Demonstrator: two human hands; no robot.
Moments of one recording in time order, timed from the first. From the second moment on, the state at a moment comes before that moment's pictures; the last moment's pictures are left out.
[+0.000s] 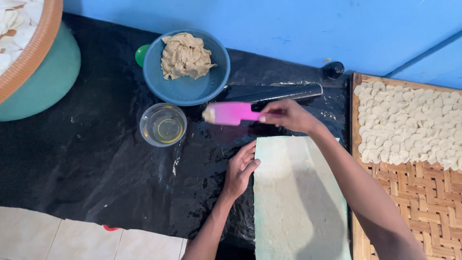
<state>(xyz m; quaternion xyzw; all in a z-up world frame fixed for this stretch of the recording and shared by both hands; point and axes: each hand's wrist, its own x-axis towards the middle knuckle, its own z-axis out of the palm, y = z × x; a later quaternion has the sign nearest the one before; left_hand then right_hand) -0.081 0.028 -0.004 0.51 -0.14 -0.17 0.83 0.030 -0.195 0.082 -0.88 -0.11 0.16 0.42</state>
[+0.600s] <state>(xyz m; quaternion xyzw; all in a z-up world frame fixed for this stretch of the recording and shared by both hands) -0.060 0.009 -0.003 0.49 0.10 -0.23 0.84 0.051 -0.160 0.103 -0.90 -0.13 -0.26 0.31</state>
